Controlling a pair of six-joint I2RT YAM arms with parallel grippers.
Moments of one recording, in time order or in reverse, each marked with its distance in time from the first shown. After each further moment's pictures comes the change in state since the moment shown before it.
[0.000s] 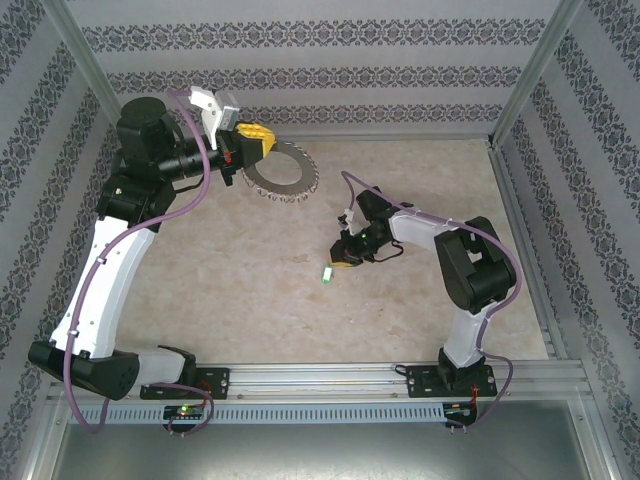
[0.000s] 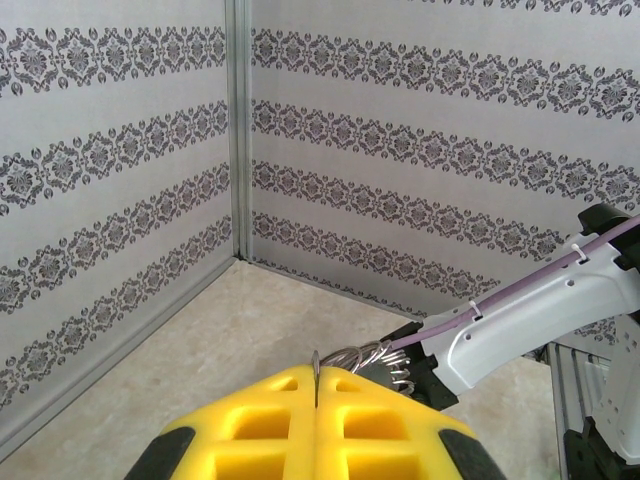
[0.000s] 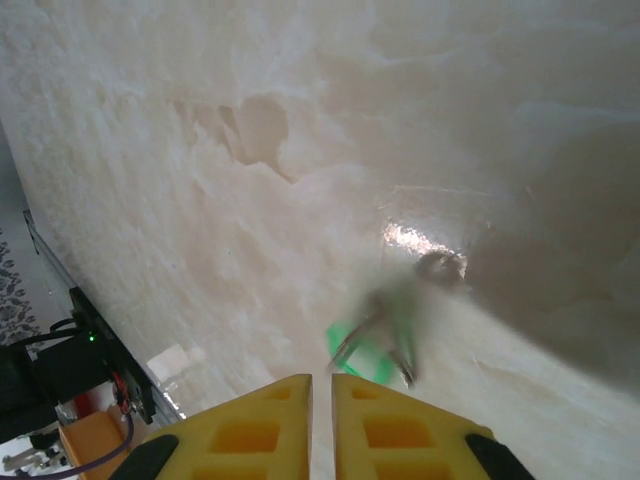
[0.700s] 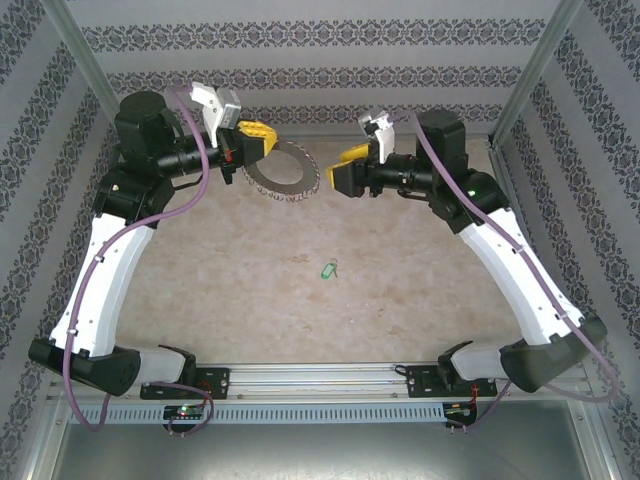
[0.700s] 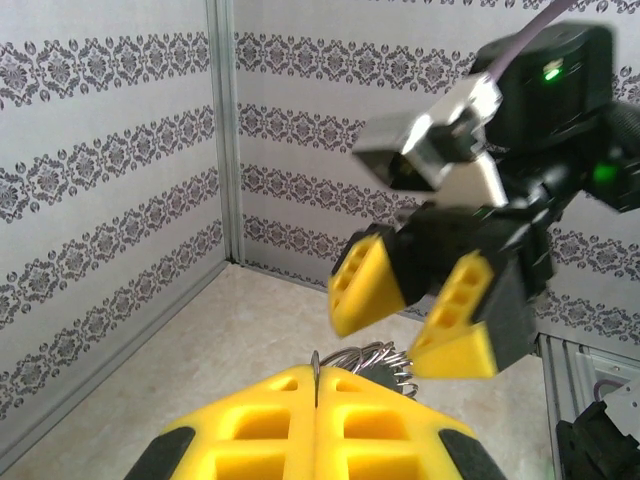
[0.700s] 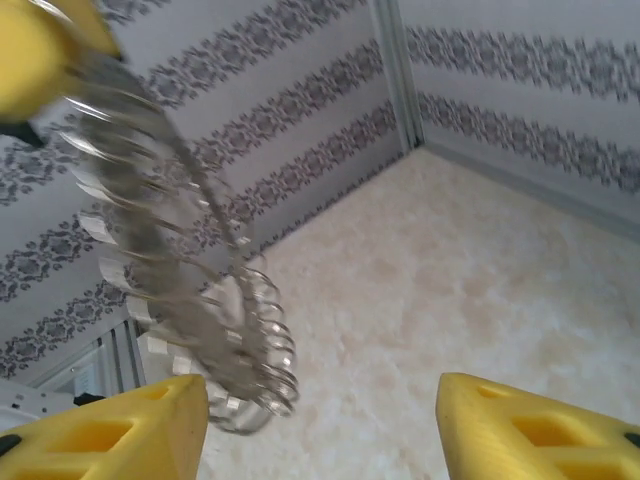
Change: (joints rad) left arm -0.015 0.027 0.077 -0.064 0.014 0.037; right arm 0.047 -0.526 0.478 -0.049 0.090 -0.286
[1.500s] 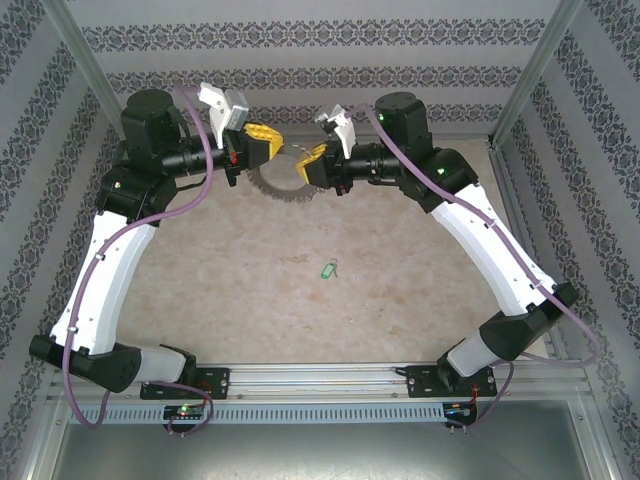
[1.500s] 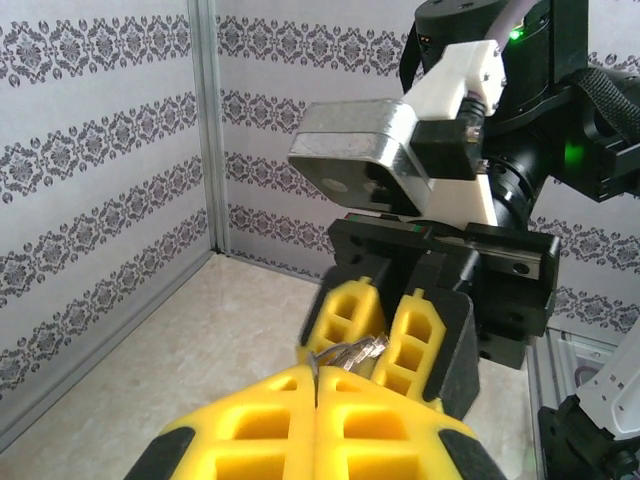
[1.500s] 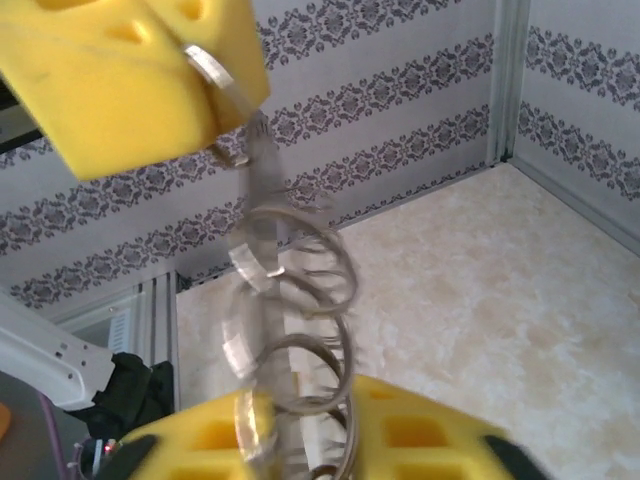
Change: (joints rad) left arm -0.035 0.018 0.040 -0.064 -0.012 0.020; right arm 0.118 0.201 0.244 -0.114 -0.075 -0.156
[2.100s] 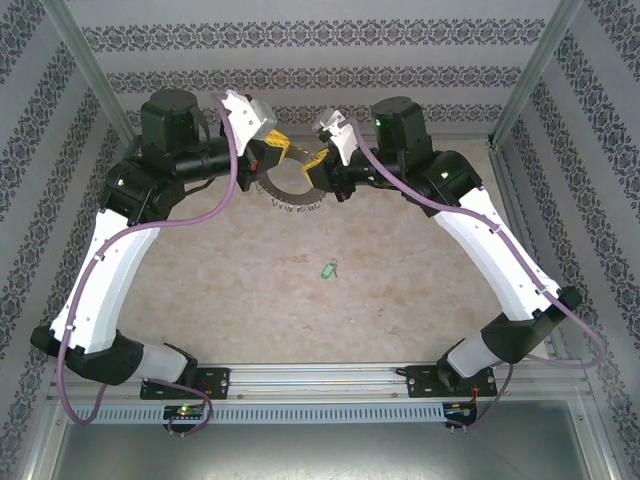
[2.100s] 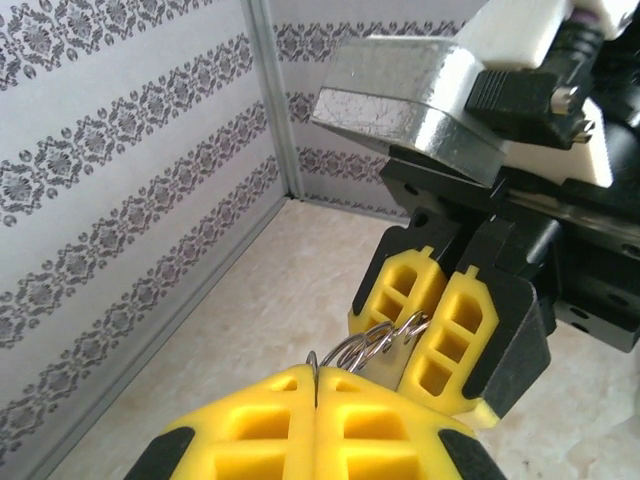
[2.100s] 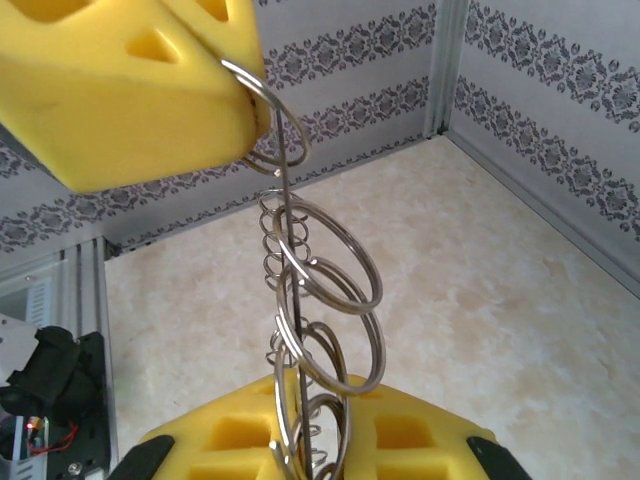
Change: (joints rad) left arm -0.145 0.051 0.161 -0.266 -0.332 0.243; right arm 0.048 -0.013 0.038 -0.116 0.209 -0.099
